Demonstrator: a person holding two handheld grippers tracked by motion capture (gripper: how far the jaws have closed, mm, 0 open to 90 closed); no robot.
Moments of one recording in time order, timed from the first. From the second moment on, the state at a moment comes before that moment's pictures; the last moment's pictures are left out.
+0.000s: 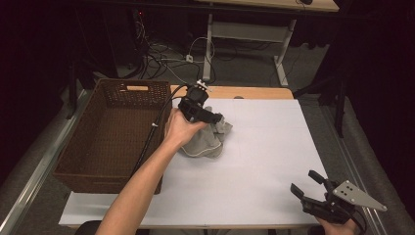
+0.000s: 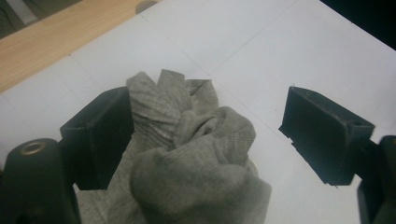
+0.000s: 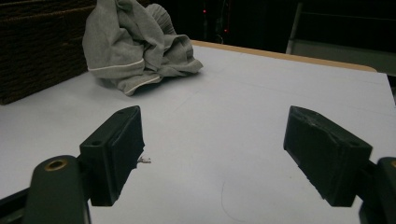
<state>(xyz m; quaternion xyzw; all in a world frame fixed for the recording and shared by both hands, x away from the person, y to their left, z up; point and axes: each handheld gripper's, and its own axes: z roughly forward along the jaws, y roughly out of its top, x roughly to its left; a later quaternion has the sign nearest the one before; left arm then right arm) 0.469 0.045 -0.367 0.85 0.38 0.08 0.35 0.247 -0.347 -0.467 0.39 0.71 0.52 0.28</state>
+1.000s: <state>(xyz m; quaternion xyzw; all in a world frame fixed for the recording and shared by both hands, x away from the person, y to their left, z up) 0.458 0.069 -0.356 0.85 0.38 0.08 0.37 0.247 -0.346 -0.467 0.39 0.71 0.52 0.28</state>
